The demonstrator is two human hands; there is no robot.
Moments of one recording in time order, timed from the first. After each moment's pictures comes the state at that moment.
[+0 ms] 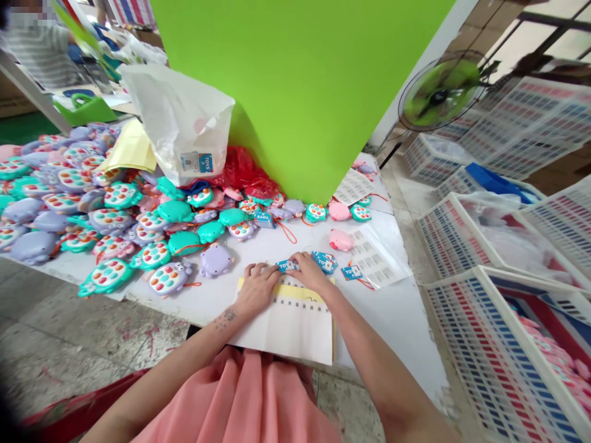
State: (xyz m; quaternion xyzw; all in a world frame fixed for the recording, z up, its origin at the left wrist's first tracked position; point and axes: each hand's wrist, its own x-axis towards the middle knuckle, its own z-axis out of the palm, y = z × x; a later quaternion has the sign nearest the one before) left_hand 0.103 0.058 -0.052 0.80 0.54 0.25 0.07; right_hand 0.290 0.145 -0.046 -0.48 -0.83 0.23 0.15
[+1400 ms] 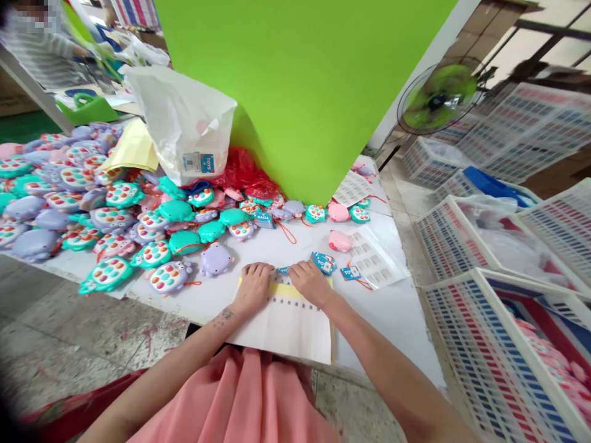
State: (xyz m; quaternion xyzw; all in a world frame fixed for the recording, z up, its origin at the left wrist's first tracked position) left_hand 0.099 0.057 -0.047 0.77 0.57 0.26 0.08; right_hand 0.292 0.111 -0.024 -0.30 -0.94 -0.15 0.07
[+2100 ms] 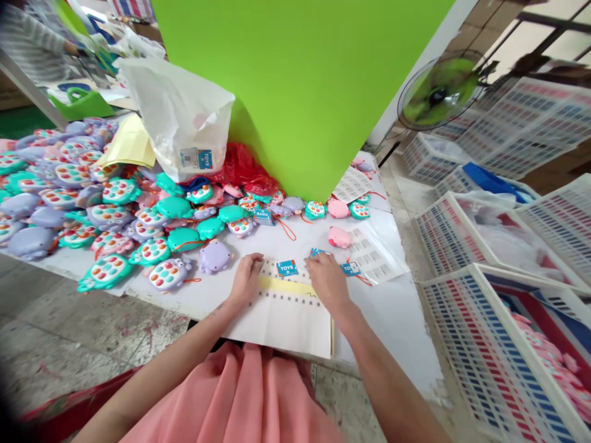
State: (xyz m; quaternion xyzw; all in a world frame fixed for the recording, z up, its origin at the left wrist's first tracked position) left_hand 0.086 0.068 -0.059 0.59 0.58 0.49 0.27; right_hand 0.308 0.094 0.008 -0.53 -0.84 -0.04 0.09
